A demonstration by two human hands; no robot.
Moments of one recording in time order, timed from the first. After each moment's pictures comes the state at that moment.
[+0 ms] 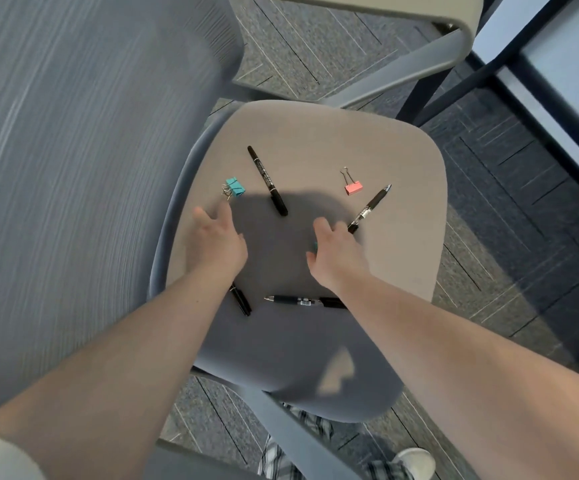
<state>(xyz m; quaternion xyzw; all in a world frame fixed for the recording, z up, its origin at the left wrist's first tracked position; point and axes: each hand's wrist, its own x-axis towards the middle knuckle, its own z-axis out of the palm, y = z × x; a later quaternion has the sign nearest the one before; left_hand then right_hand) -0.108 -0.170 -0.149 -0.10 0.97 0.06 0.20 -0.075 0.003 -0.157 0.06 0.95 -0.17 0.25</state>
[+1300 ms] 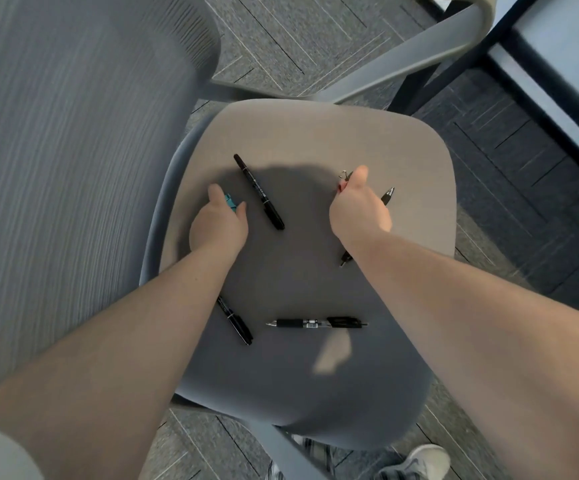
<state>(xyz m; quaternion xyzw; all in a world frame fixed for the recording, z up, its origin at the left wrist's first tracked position) -0.174 -0.156 -0.185 -0.13 0.96 0.18 0.19 -0.156 0.026 -0.172 0.29 0.91 -0.21 0.19</state>
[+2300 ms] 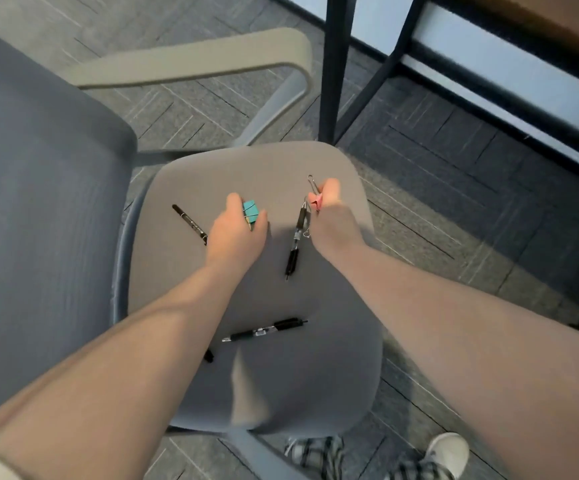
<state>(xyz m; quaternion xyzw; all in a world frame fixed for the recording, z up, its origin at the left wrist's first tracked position) -0.144 -0.033 -0.109 0.03 0.96 0.25 0.14 -0.097 0.104 -0.107 0.26 0.83 -0.49 0.06</state>
